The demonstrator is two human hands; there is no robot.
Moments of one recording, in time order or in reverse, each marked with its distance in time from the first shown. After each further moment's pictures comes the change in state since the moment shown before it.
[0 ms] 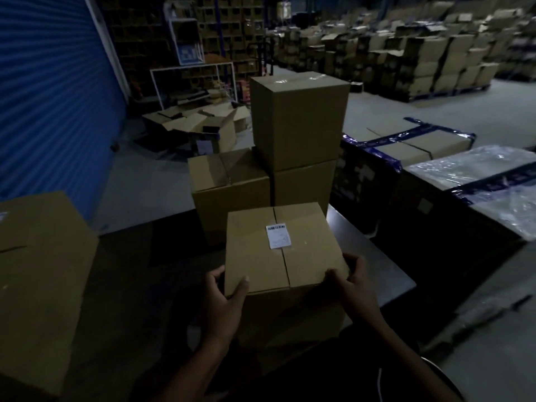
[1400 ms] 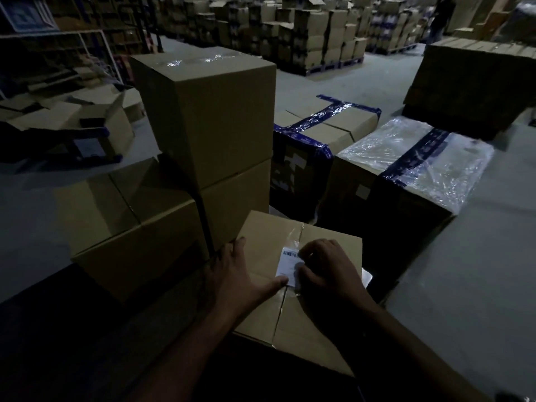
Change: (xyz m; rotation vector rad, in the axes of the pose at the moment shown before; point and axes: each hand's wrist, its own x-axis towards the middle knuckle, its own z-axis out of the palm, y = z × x) left_hand 0.157 0.037 0.154 0.853 -0.558 0.476; right_hand 0.131 0.002 -0.010 -0.666 0.122 -0.236
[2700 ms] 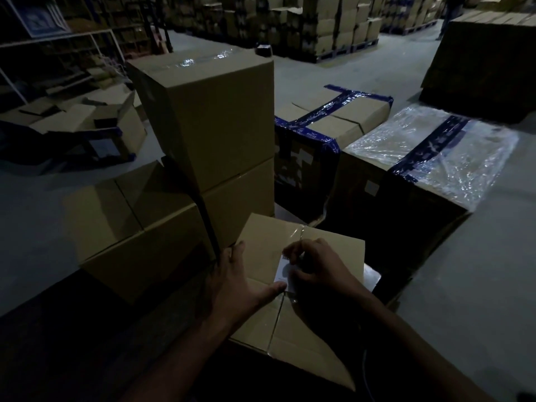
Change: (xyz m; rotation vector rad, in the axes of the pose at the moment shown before) left_hand -0.001 0.000 -0.001 -0.037 -0.028 -0.017; right_hand 0.032 -0.002 -0.005 0.208 -0.239 -0.082
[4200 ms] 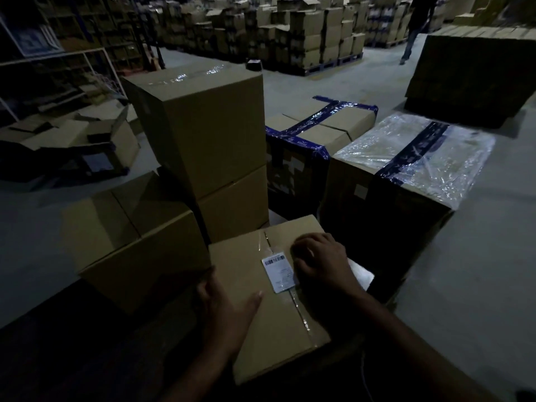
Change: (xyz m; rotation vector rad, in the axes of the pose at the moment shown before) left_hand -0.048 0.005 -0.003 -0.309 0.085 -0.278; right_hand -0.015 0.000 -0.001 -0.241 0.226 0.102
